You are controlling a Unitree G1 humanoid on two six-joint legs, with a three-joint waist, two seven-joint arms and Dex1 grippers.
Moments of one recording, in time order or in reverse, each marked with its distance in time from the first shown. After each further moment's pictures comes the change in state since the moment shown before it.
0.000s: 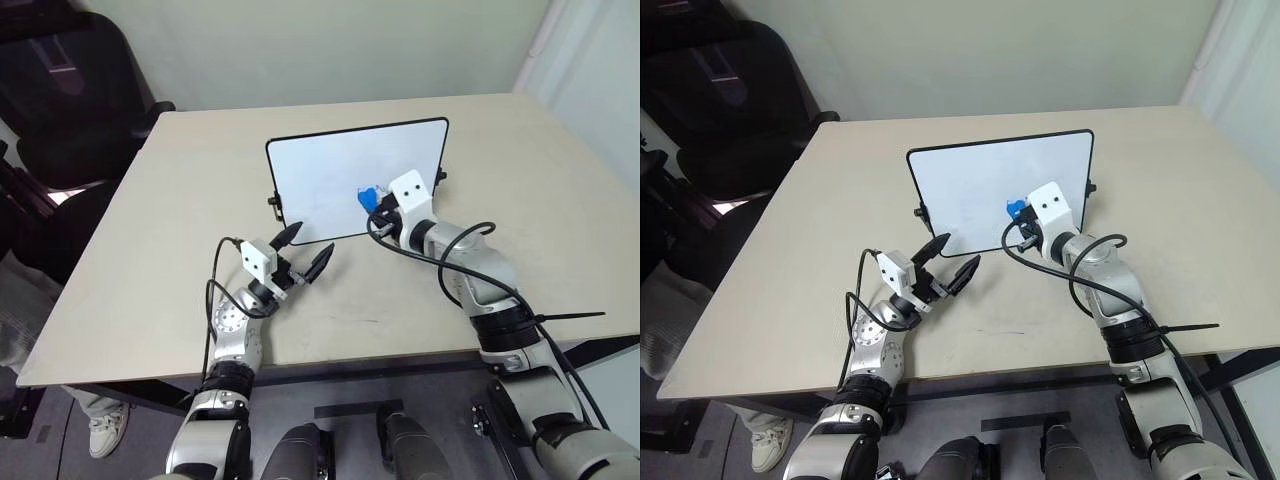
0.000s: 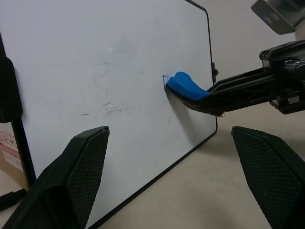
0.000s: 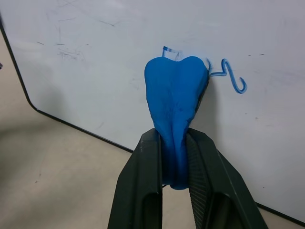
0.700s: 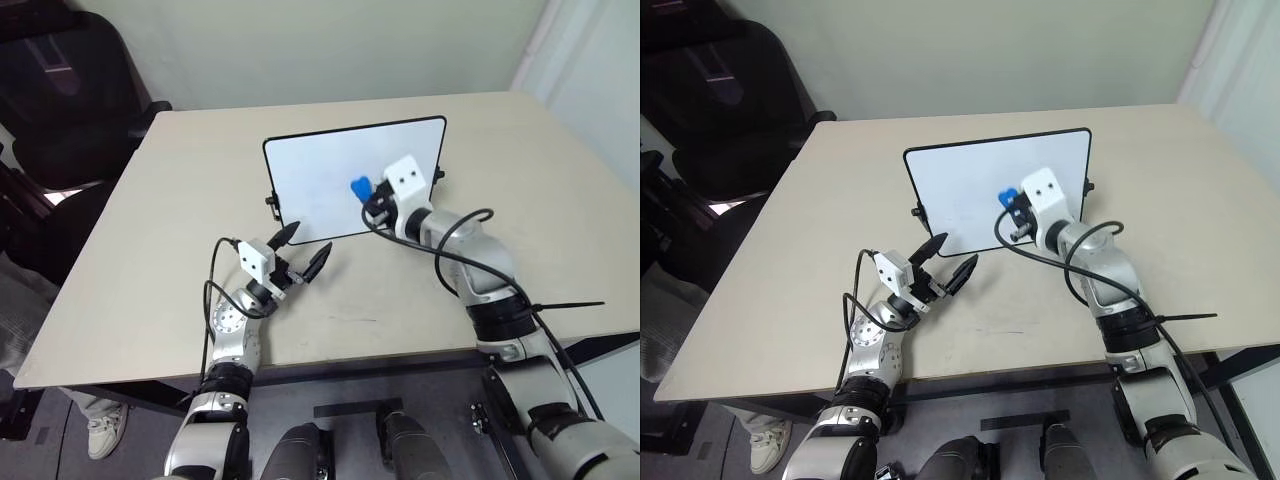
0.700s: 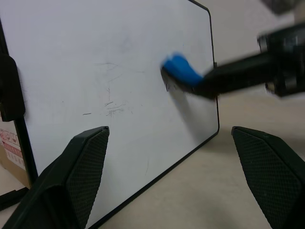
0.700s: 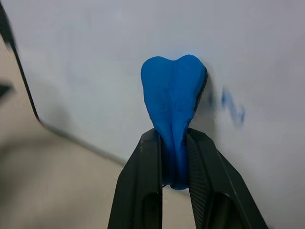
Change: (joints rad) left arm 0.012 0.005 0.000 -0.022 -0.001 0.005 0.017; right arm -0.021 0.015 0.002 0.036 -0.022 0.015 0.018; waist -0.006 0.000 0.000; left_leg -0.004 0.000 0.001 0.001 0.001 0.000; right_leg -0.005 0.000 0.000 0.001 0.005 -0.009
